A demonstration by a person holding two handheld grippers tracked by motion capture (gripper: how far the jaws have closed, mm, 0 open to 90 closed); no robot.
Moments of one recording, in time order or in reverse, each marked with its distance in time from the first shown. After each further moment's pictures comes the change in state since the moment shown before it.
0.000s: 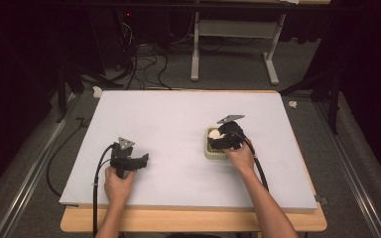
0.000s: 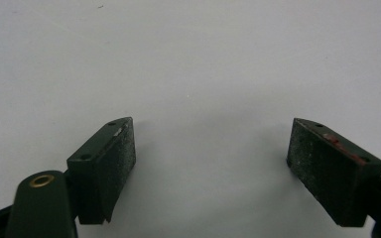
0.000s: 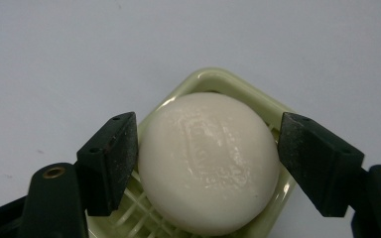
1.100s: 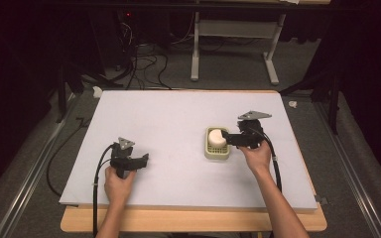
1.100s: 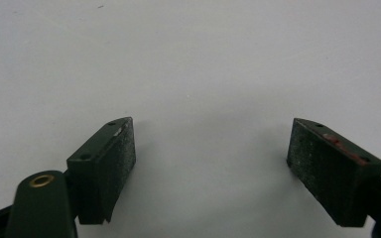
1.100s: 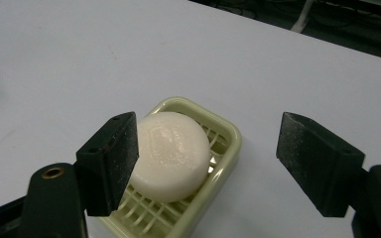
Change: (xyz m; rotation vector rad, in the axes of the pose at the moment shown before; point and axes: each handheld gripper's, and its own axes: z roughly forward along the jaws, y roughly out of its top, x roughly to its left) left arm 0.000 0.000 0.000 0.000 0.000 0.000; right arm -0.028 -0.007 -0.056 -0.155 -0.001 0.063
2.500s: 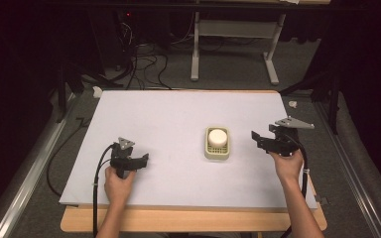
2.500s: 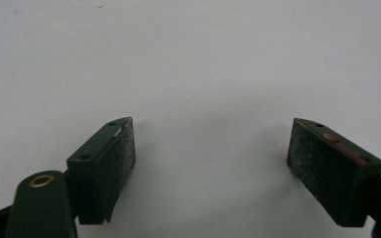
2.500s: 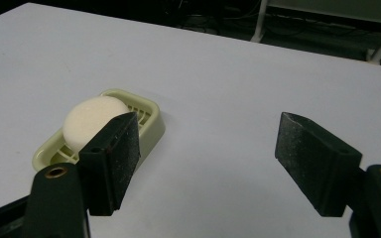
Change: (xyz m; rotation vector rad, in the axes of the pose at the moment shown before) left arm 0.000 0.000 0.000 0.000 0.001 0.001; right arm -0.052 -0.035 -0.065 -0.093 -0.094 0.104
